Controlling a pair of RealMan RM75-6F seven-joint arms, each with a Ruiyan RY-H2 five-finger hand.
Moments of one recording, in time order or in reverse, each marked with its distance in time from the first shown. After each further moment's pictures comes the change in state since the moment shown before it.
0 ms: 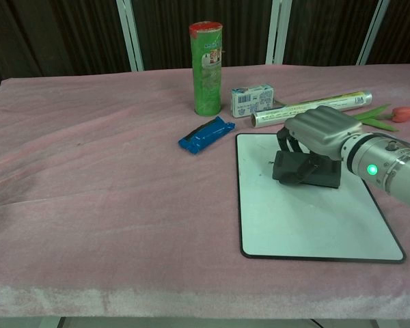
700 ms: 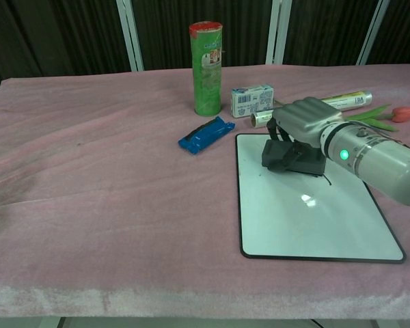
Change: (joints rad) left arm -0.001 -0.004 -0.003 0.001 0.000 0.002 0.006; right arm 0.075 -0.076 0.051 0.106 0.053 -0.047 -0.018
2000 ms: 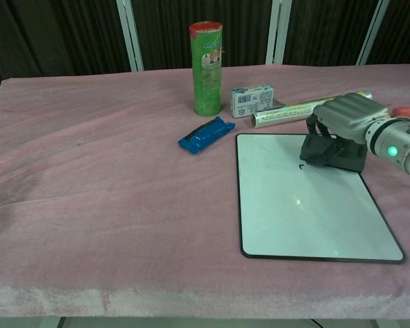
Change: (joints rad) left arm -0.001 -0.012 0.003 -0.007 -0.001 -0.006 0.037; right arm -0.062 0.059 -0.042 0.136 -0.069 -0.017 0.138
